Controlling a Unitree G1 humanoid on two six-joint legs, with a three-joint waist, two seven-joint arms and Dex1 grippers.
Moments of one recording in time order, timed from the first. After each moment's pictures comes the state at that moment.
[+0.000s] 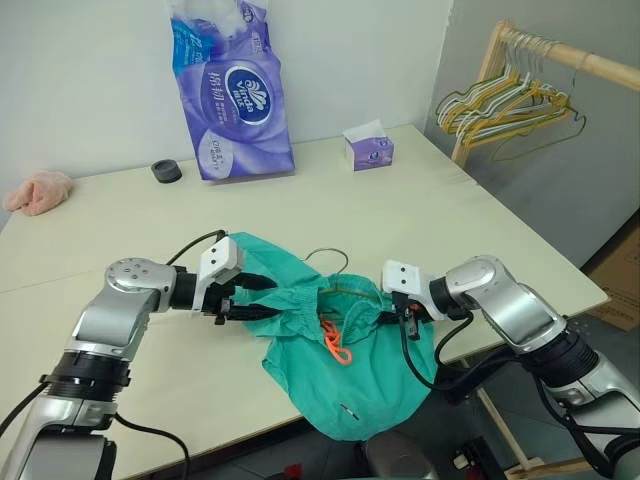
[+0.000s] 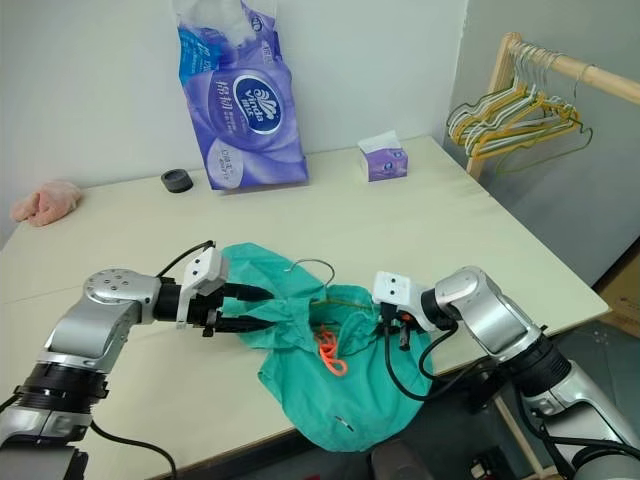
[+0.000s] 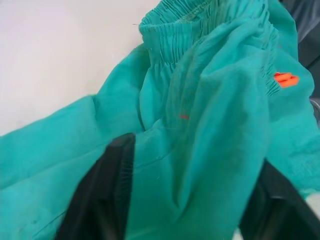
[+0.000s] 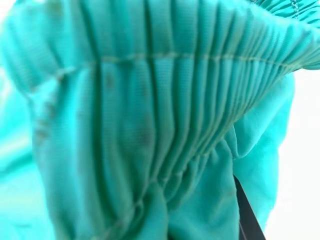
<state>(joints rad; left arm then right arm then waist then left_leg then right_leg) -0.39 0.82 -0.07 0.12 -0.30 0.32 -1.38 -0.60 -0.63 0.50 -0.12 0.07 0.68 1.15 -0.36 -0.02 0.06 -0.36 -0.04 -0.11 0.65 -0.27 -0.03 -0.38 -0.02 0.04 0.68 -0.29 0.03</state>
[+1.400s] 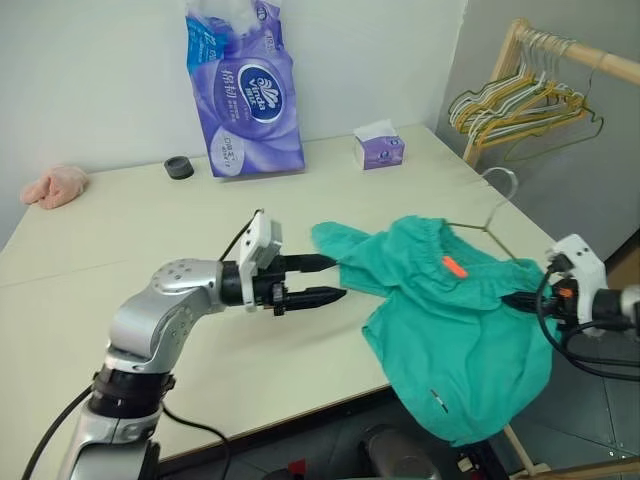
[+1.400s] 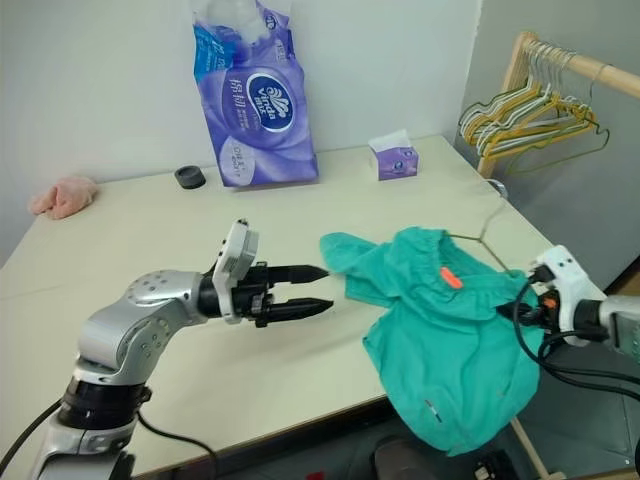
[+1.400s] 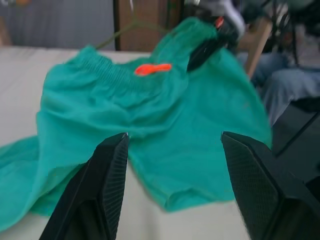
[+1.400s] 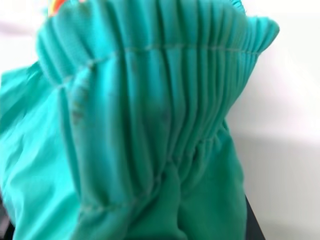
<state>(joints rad) -0.43 0.56 -0.03 -0.27 -0.63 0.70 -1.09 -0.16 -0.89 -0.36 -0.29 0.42 1.24 0.88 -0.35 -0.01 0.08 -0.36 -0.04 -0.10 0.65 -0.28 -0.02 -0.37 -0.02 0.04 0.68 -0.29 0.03</state>
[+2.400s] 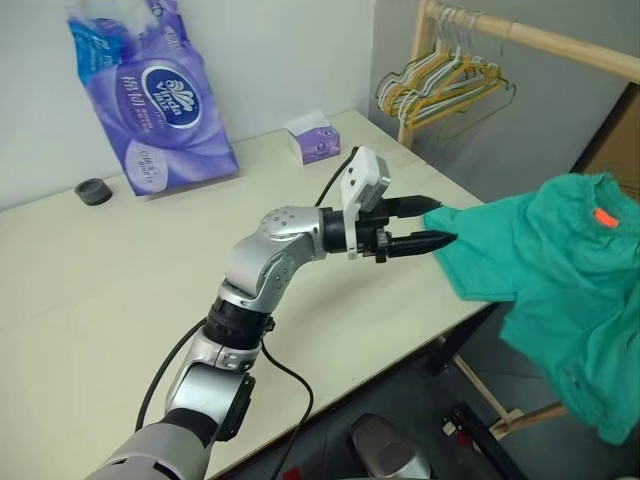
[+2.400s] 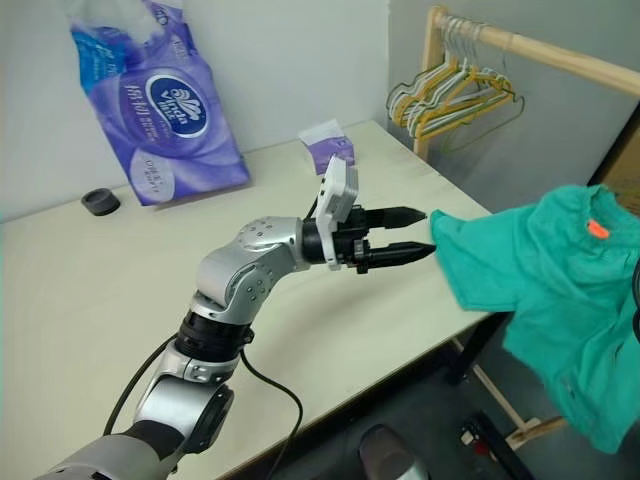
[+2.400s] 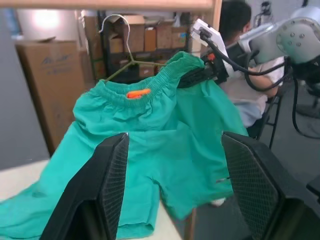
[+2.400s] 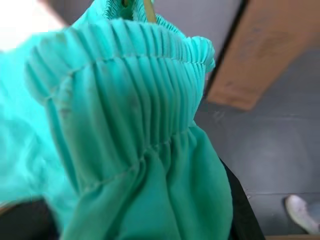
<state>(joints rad) -0.82 0.18 -0.20 -0.02 -0.51 0.58 -0.93 -0.21 -0.98 -0.80 -0.21 0.36 1.23 0.51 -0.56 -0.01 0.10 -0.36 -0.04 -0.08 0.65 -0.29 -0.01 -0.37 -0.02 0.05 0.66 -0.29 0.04</state>
